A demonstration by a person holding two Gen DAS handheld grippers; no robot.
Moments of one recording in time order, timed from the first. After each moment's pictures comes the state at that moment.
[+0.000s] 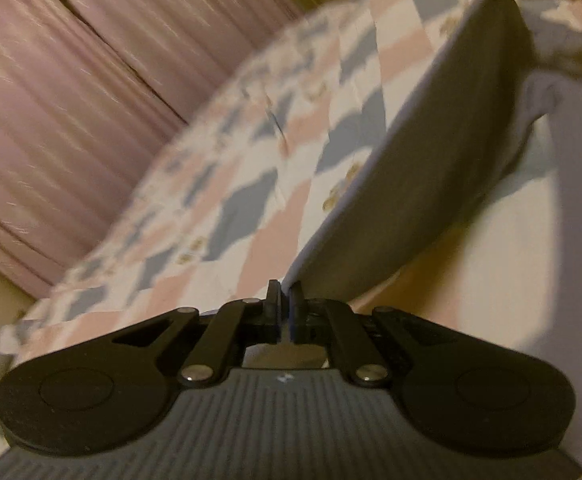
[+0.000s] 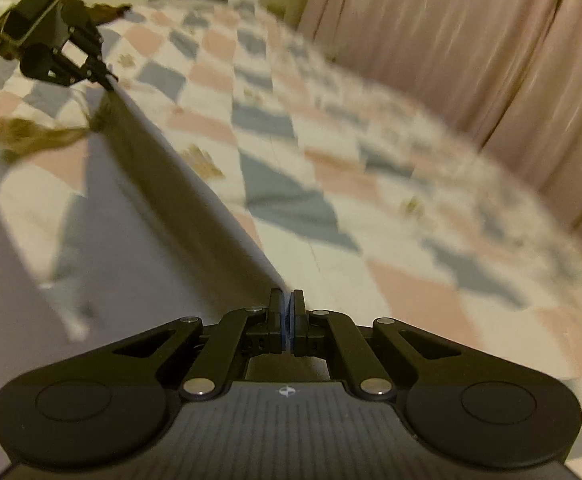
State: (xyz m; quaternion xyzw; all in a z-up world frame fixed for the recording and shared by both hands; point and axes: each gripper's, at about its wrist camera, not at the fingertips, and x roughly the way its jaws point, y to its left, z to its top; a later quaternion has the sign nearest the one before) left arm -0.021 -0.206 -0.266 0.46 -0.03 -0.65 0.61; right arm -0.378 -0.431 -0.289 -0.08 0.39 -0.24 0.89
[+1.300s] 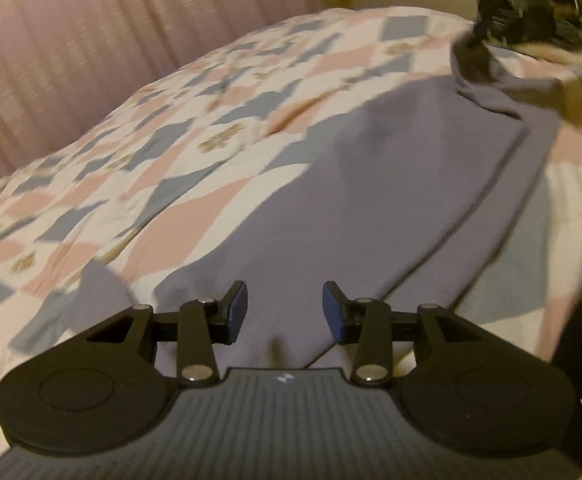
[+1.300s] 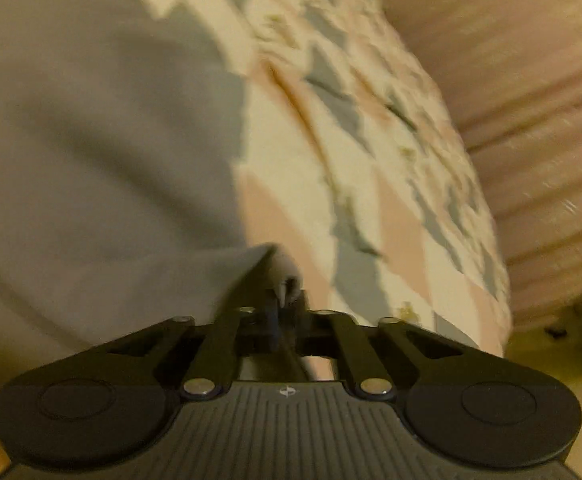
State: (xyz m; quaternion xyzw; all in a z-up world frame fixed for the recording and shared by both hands) left arm -0.138 -0.079 -0.323 0.39 0.12 -0.67 0.62; right arm -0.426 -0.341 -0.350 -0.26 0.54 -0.23 0.77
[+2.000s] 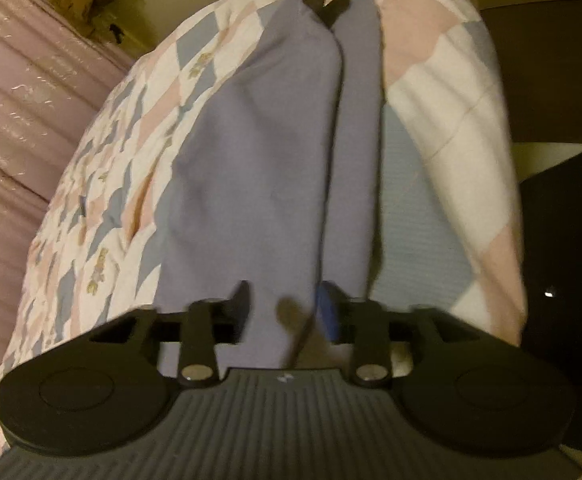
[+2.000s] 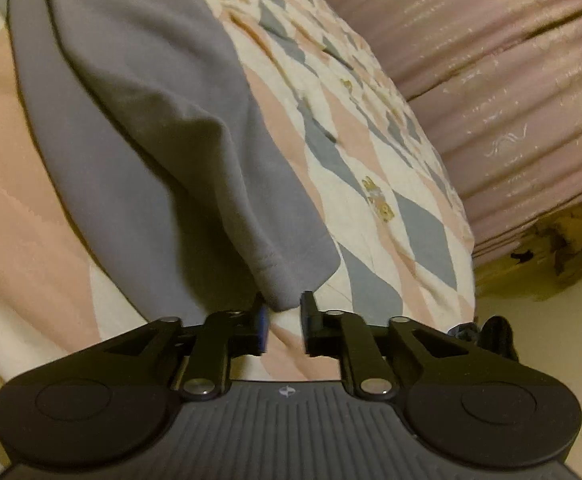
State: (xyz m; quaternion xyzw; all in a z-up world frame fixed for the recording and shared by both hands) left arm -0.230 -0.093 -0.364 0.54 -0.08 -0.74 0.40; right arm -0.563 -0.270 -0.374 -0.23 0.52 -0.35 0.74
